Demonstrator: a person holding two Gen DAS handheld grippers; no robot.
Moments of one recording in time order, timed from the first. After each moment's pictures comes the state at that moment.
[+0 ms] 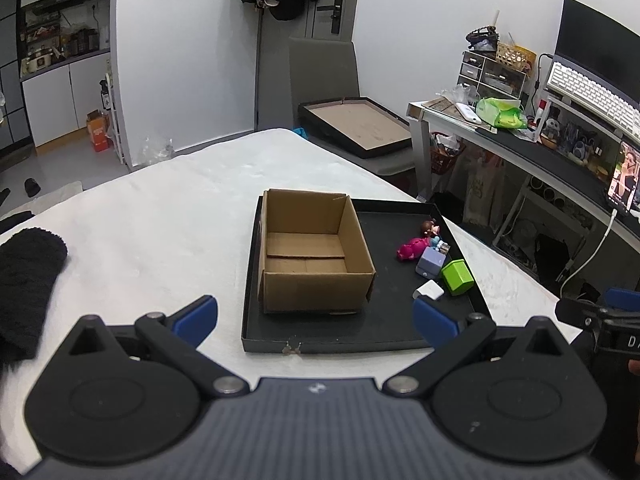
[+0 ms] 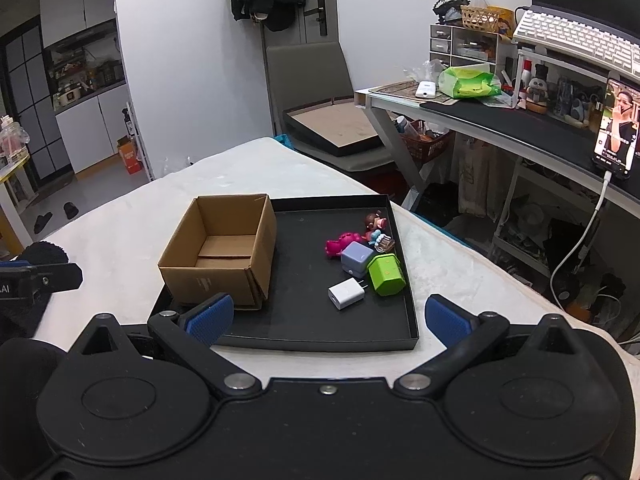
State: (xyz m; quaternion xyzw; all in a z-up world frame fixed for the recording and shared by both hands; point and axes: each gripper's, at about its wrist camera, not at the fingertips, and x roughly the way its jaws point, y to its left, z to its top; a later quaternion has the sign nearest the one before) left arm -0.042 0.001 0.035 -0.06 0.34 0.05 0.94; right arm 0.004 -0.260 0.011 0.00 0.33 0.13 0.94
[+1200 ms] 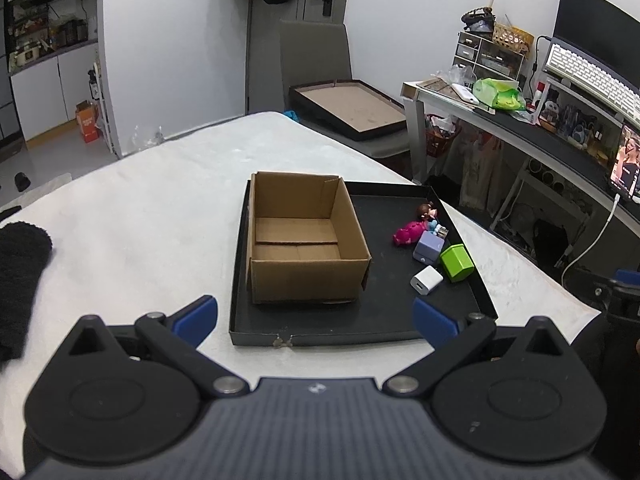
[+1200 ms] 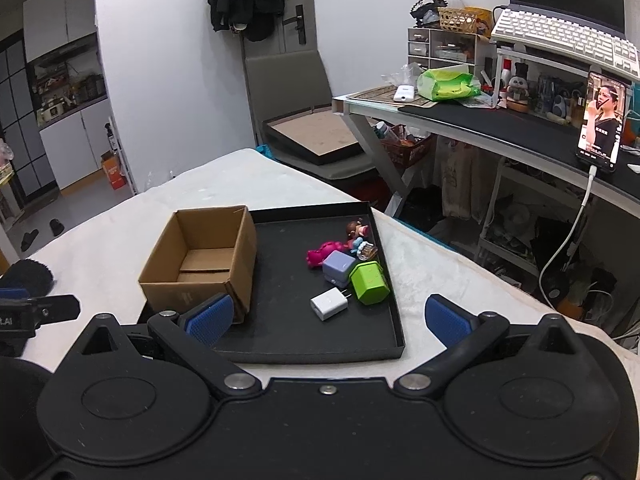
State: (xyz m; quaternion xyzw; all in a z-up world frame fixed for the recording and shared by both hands) left arm -0.016 -0.001 0.015 -0.06 0.36 0.04 0.93; right arm 0.014 -0.268 0.003 0.01 0.31 0.10 0.94
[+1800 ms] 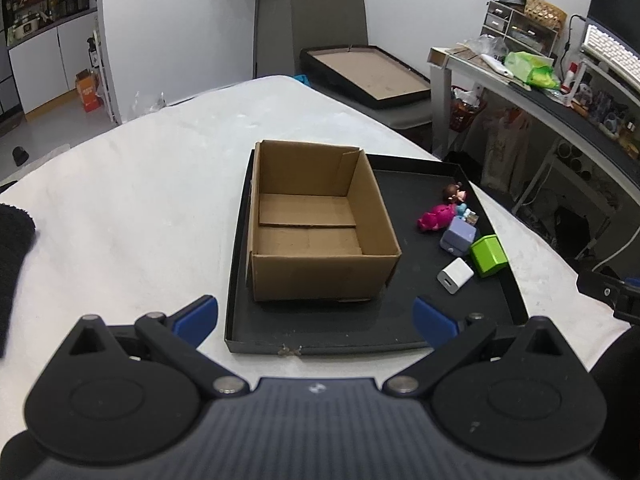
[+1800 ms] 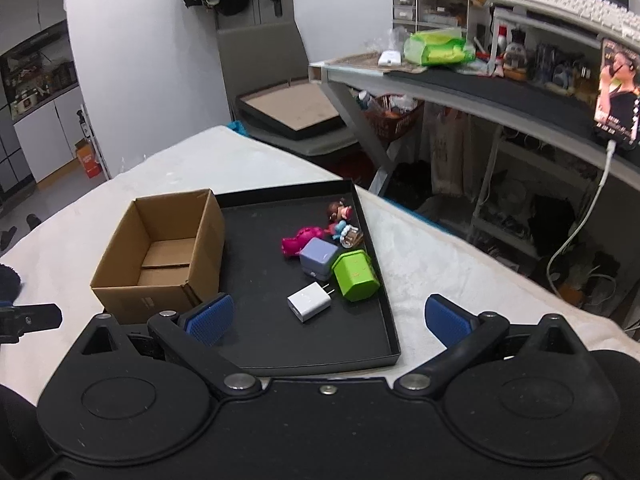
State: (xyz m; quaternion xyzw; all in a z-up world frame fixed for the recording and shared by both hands) left arm 0.049 0.014 -0.030 -0.07 0.41 0.05 0.91; right arm 0.077 -0.261 -0.037 0.02 0.36 0.07 0.93
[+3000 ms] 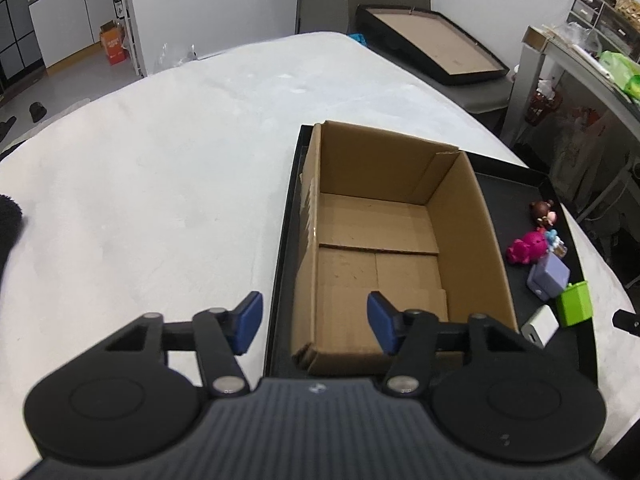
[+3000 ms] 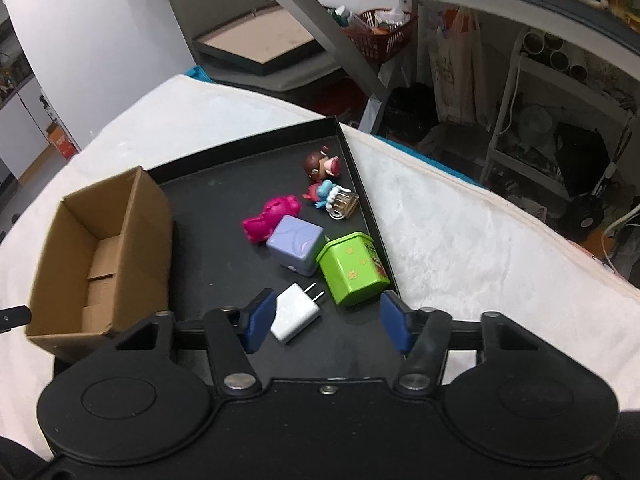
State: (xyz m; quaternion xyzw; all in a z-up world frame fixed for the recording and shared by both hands) left arm 0.168 0.077 -0.091 -0.10 0.47 0.11 0.87; right arm 0.207 -0.265 -0.108 0.06 0.46 0.05 0.88
